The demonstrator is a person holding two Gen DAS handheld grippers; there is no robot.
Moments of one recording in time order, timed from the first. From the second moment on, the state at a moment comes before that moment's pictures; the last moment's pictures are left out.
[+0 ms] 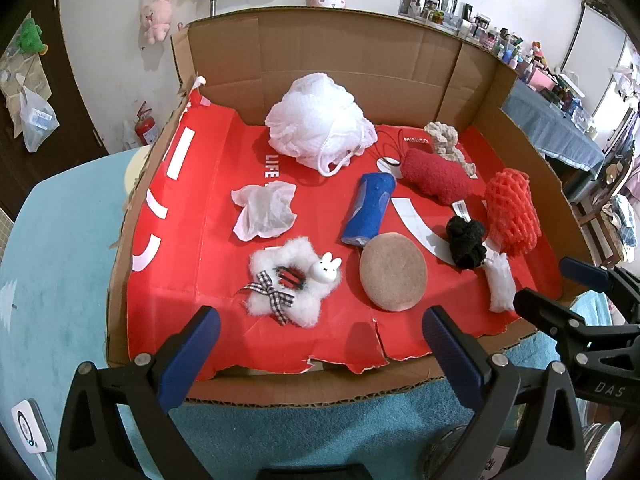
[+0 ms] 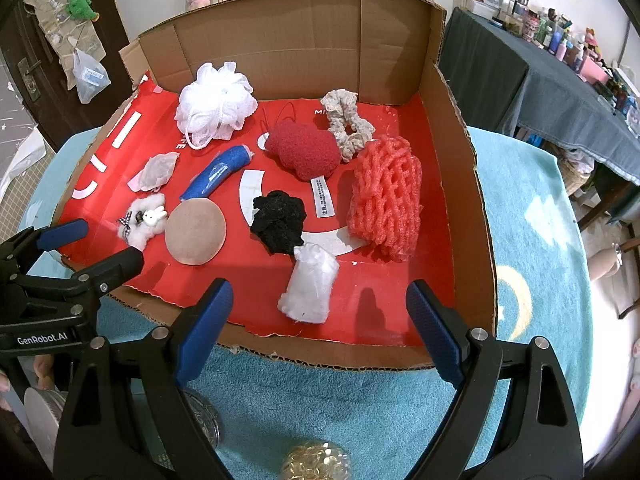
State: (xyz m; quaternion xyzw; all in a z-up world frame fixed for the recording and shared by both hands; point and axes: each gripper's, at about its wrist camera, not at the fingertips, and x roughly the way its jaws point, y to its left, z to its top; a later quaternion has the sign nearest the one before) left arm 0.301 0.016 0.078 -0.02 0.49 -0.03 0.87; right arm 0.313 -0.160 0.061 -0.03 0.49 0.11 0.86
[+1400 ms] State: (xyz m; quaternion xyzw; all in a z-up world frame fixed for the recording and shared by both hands) left arm 0.286 0.023 0.107 -0.04 0.45 -0.02 0.89; right arm 0.307 -0.159 0.078 -0.06 0.46 0.10 0.88
